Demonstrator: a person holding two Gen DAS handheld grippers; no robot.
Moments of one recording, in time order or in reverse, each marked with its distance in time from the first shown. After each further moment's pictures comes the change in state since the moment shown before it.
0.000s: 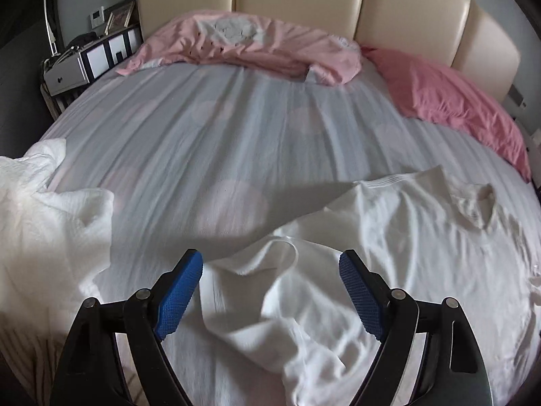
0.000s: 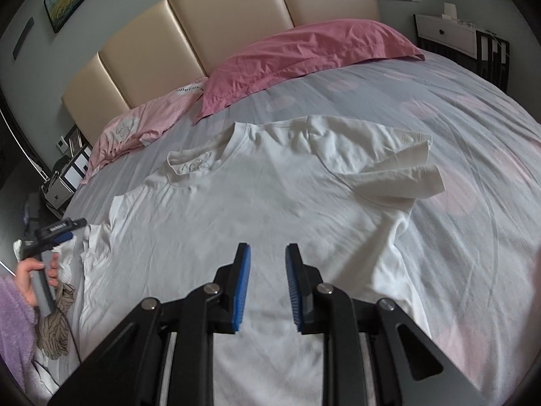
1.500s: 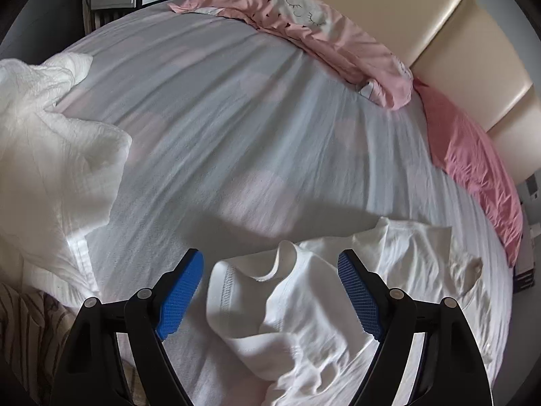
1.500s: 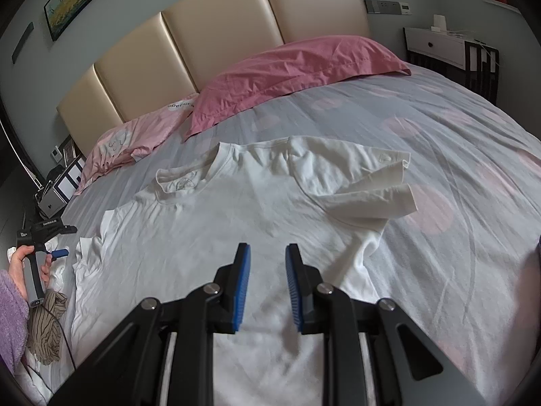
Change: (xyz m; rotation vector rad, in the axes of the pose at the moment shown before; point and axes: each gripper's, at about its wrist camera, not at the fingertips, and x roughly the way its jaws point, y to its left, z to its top) left arm -0.001 0.044 0.008 -0.304 0.075 -0.069; right arm -0.014 -0.013 0.007 -0.018 -0.060 -0.041
